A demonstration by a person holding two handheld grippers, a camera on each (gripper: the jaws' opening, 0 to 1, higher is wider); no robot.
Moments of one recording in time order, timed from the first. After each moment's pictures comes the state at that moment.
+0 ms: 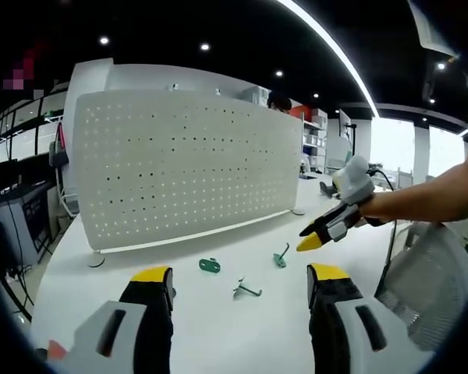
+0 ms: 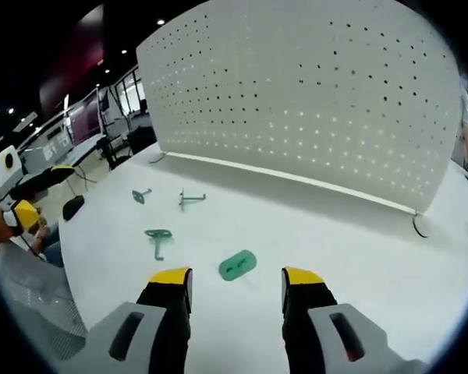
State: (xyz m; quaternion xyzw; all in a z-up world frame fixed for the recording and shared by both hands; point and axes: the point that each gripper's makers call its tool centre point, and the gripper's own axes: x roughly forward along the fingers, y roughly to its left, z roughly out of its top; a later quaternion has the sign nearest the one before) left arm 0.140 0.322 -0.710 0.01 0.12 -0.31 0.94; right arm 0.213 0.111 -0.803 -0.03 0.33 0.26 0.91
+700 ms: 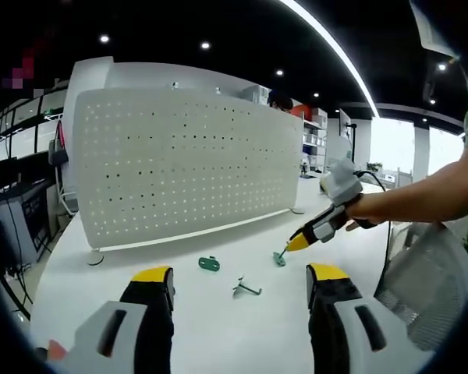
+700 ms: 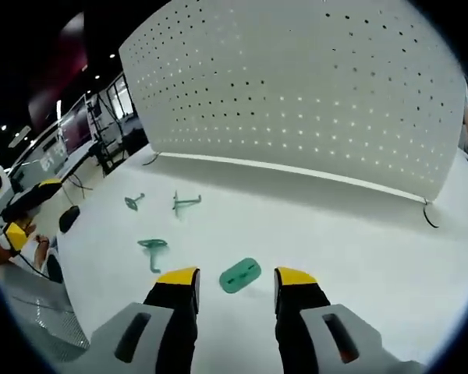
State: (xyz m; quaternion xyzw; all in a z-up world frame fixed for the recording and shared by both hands) left arm 0.141 0.322 -0.712 0.00 0.13 -0.31 0.94; right arm 0.229 0.121 -0.814 -0.01 0.35 0.25 0.90
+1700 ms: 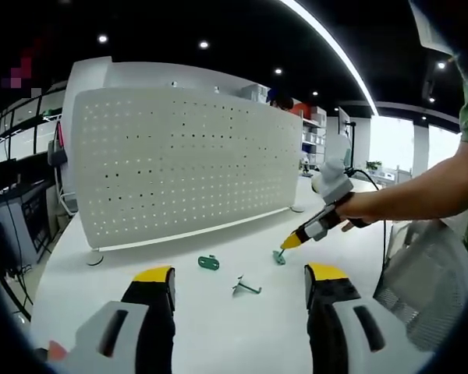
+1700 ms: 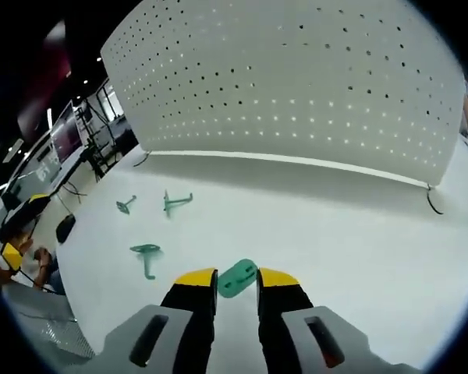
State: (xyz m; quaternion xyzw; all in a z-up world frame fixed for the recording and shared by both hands) left arm 0.141 0.322 -0.714 0.01 0.13 -0.31 0.94; right arm 0.238 0.121 -0.824 0.02 0.38 0.23 0.89
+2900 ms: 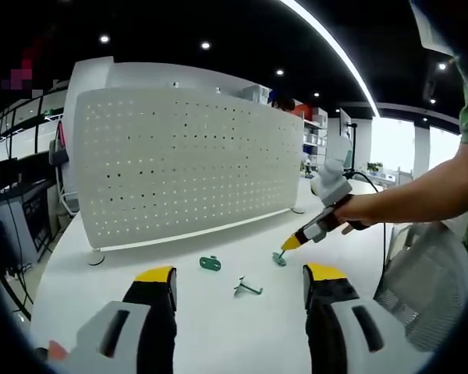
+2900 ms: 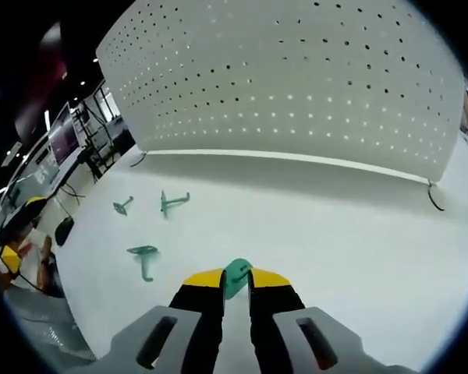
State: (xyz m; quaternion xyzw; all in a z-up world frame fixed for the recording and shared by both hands) left arm 0.142 0.323 -0.713 0.01 0.13 -0.31 0.94; right arm 0.241 0.121 -0.829 0.02 0.39 0.22 0.89
